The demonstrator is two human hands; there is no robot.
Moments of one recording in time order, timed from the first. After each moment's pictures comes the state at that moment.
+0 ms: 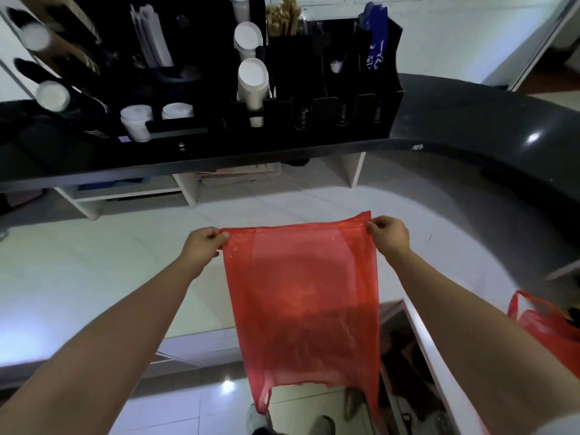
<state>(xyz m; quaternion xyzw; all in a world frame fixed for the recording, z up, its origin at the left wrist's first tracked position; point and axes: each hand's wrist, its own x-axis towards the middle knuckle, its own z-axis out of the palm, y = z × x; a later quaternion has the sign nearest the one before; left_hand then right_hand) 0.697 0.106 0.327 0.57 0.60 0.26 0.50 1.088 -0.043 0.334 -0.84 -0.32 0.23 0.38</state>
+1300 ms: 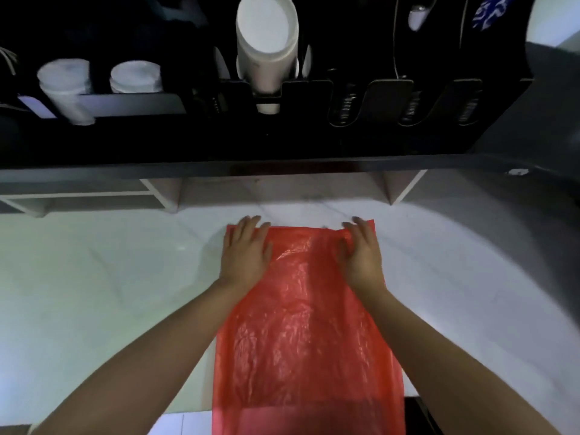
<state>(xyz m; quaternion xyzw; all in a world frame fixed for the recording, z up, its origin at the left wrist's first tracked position) 0.811 0.212 0.211 0.84 0.53 0.09 0.10 1.057 0.121 0.213 -0.78 -0.52 0.12 0.33</state>
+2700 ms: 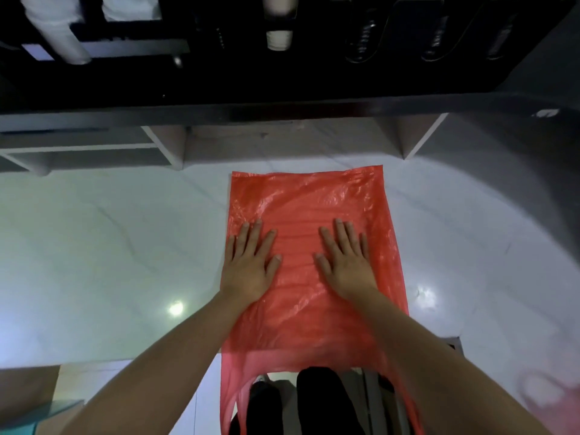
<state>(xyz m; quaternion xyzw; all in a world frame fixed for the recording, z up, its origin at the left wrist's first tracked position) 0.755 0.115 0.153 0.84 0.52 -0.01 0.14 0.996 0.041 0.161 -0.76 -0.63 0.18 0.01</state>
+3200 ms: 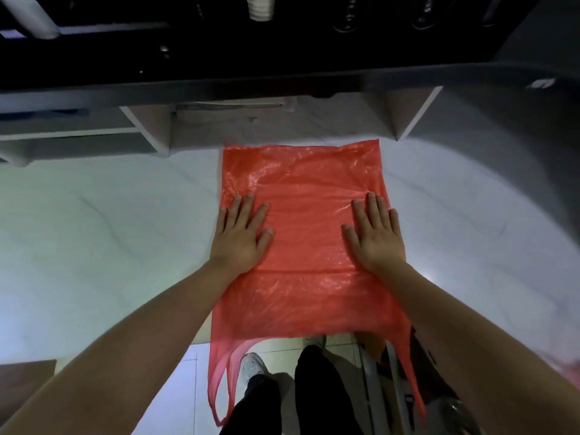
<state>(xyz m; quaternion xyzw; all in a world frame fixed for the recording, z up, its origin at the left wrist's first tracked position) 0.758 0.146 0.147 0.86 0.50 -0.02 0.12 1.064 0.033 0.157 -0.81 -0.58 0.13 0.00</state>
